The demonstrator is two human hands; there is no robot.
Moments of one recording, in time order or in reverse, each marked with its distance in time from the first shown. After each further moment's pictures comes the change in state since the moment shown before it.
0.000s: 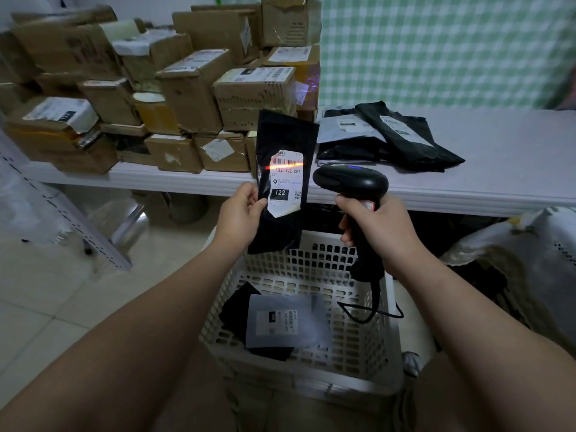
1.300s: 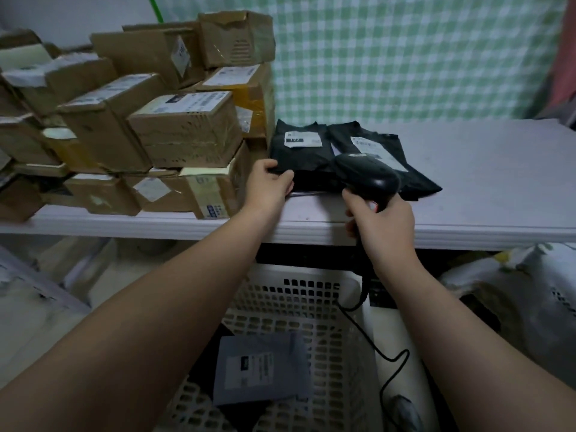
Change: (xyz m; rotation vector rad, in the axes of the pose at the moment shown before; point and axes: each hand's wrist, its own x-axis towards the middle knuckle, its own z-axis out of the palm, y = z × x) left_hand 0.107 0.100 0.113 -0.570 -0.038 -0.276; right_hand 0.103 0.020 -0.061 0.018 0.360 -0.191
